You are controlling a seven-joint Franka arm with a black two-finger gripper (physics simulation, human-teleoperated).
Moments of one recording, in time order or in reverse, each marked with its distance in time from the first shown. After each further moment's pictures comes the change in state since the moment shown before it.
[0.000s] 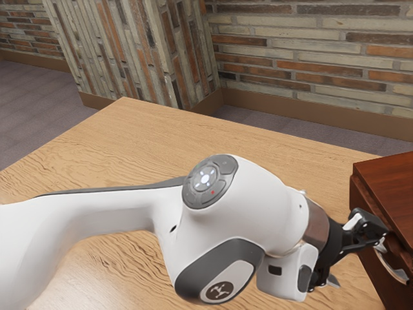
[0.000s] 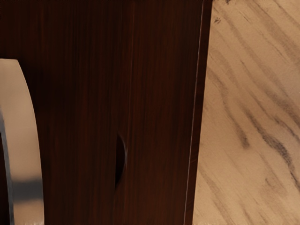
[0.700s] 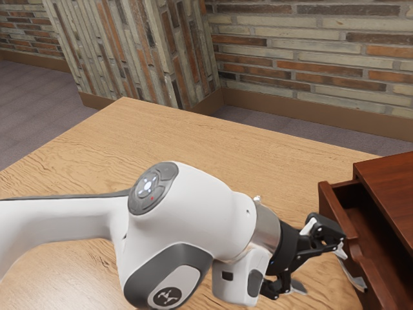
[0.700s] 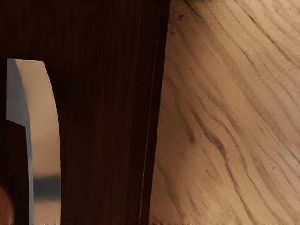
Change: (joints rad) arm 0.027 -0.170 -0.007 -0.187 0.016 0.046 -0.003
